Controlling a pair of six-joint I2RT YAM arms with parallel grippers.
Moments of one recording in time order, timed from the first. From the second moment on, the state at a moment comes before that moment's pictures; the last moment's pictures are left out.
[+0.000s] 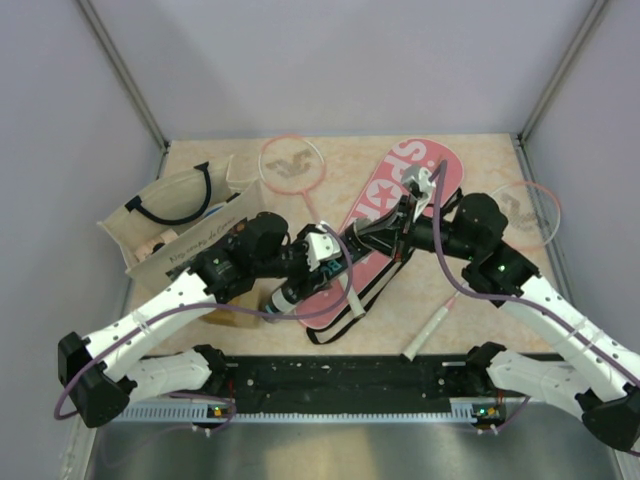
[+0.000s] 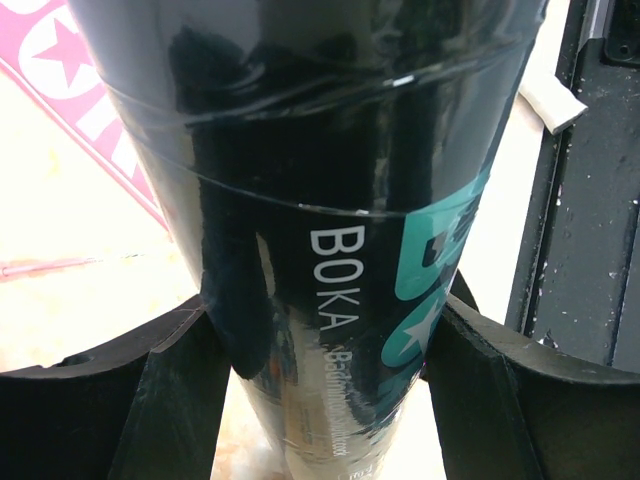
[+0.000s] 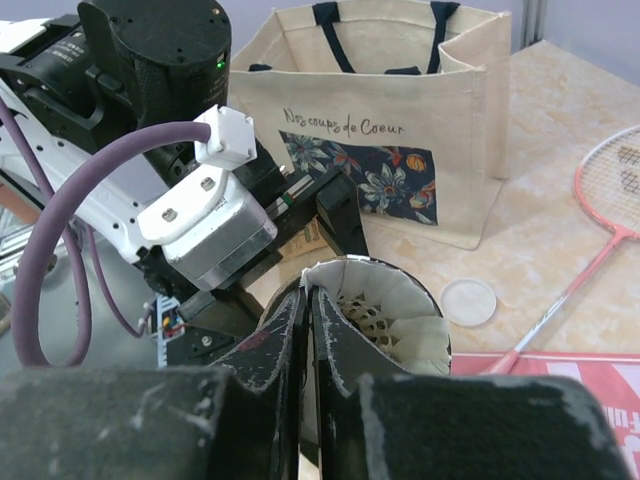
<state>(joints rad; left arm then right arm) -0.80 1.07 0.96 -0.45 0.38 0.37 0.69 0.95 0.94 -0.01 -0.59 0.26</state>
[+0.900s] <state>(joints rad) -0.82 1.05 0.96 -0.28 0.44 0.37 0.71 0.84 1.08 -0.24 -0.40 0.36</state>
